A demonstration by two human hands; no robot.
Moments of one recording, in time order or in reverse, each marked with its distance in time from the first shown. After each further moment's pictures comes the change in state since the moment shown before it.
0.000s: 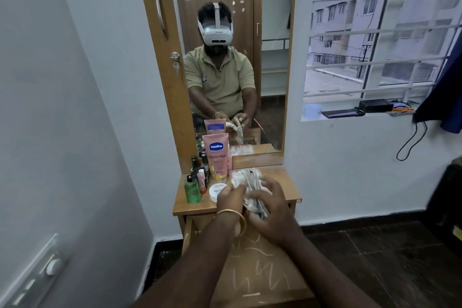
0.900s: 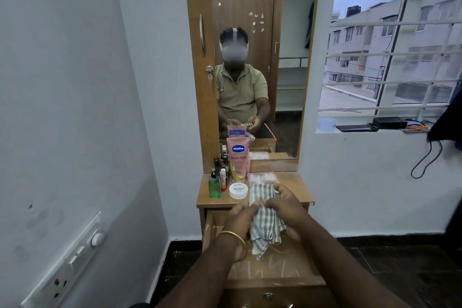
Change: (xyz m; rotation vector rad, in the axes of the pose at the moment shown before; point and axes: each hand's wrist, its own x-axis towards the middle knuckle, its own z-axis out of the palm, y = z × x) left_hand -0.078 -0.010 -0.061 0.016 -0.157 -0.022; right_hand 0.008 -0.065 -0.010 0.841 -0.116 0.708
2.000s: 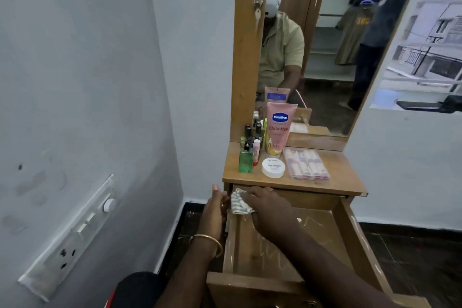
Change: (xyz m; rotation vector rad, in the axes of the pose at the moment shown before) left_hand 0.082 -0.040 -0.142 0.005 0.290 -0.010; right_hand 0.053 0.094 0.089 -1.521 -0.198 -0.550
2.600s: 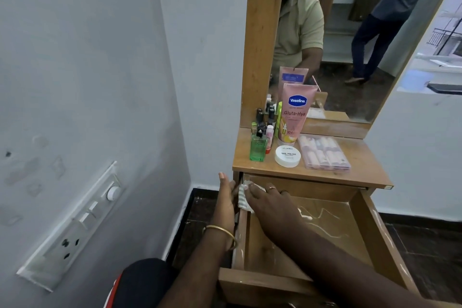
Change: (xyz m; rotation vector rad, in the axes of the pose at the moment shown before) left_hand -0.001 0.006 0.007 -0.123 -0.100 -0.028; right_hand 0.004 -0.018 0.014 -0.275 -0.190 -0.090
